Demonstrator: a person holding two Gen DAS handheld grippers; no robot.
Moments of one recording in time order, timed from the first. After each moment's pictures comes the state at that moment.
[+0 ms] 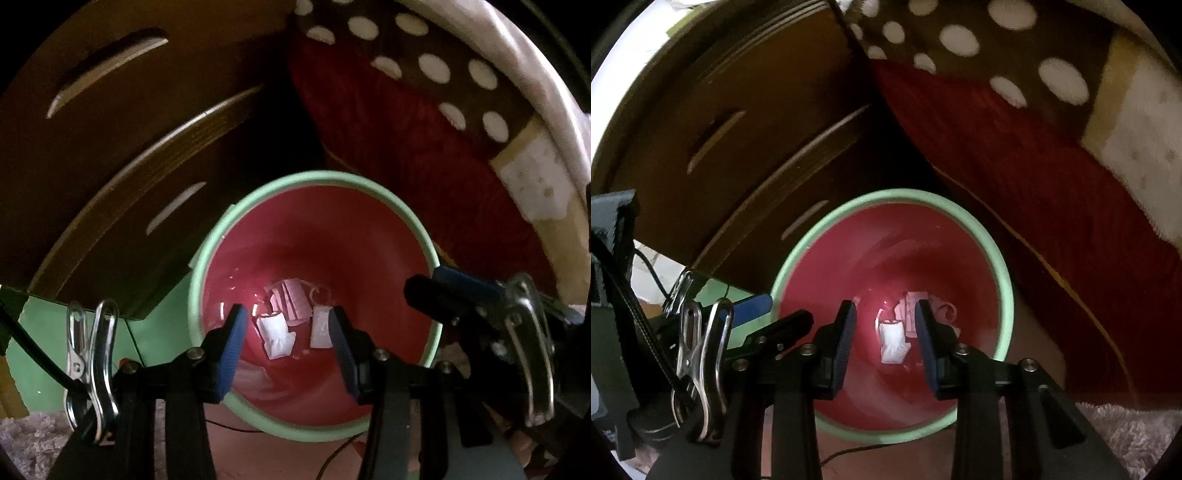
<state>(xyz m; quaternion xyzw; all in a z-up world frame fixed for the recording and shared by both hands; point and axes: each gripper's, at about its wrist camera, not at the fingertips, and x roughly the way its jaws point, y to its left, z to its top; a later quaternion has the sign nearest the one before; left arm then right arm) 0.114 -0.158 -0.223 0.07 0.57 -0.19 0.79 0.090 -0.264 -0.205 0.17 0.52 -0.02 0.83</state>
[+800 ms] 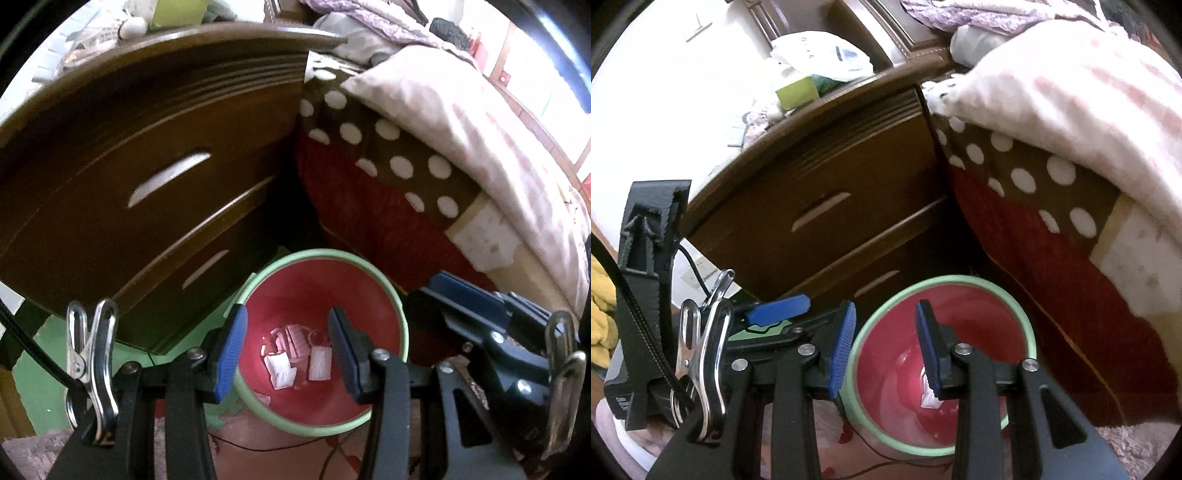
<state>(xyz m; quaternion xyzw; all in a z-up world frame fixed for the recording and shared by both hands) 0.101 -0.133 -0.120 0.04 0.49 -0.21 0.84 0.073 -0.230 -0.110 0.15 0.41 0.05 0.90</state>
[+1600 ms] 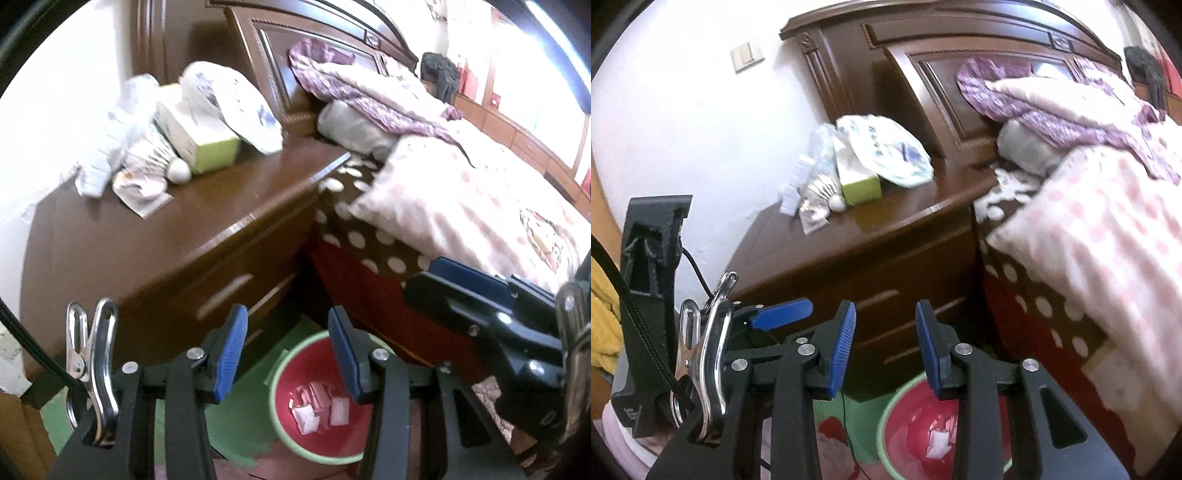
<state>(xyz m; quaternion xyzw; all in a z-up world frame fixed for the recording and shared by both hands) 0.117 -0.109 -0.004 0.06 0.40 -0.19 0.90 0.099 -0.207 -0.002 0.11 0.32 0.08 0.94</state>
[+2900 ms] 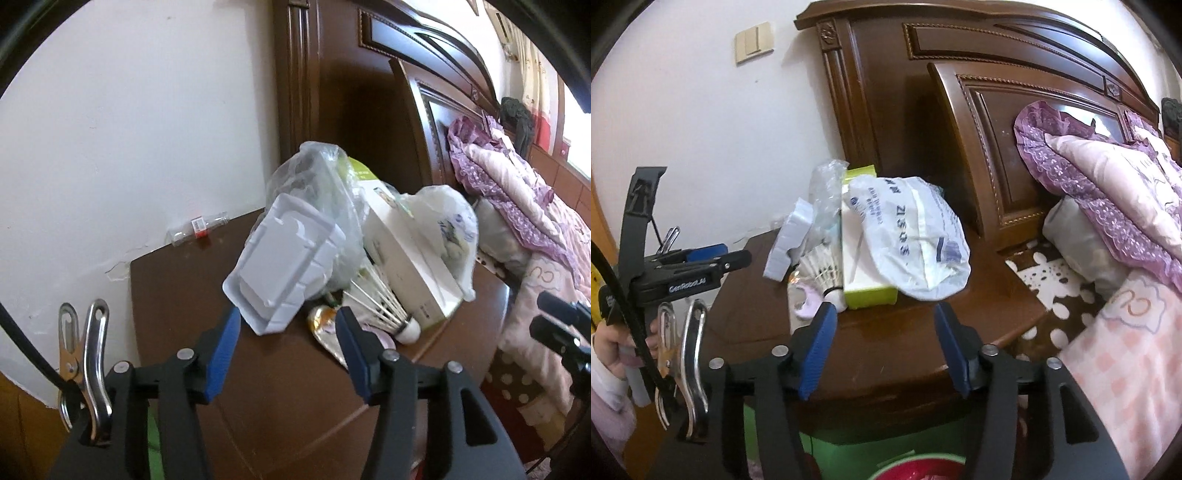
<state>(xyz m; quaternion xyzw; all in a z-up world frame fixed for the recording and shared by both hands) 0.282 0.030 0.063 0.03 0.35 -0.05 0.93 0.248 -0.183 0.048 0.04 0.31 0.10 0.94</state>
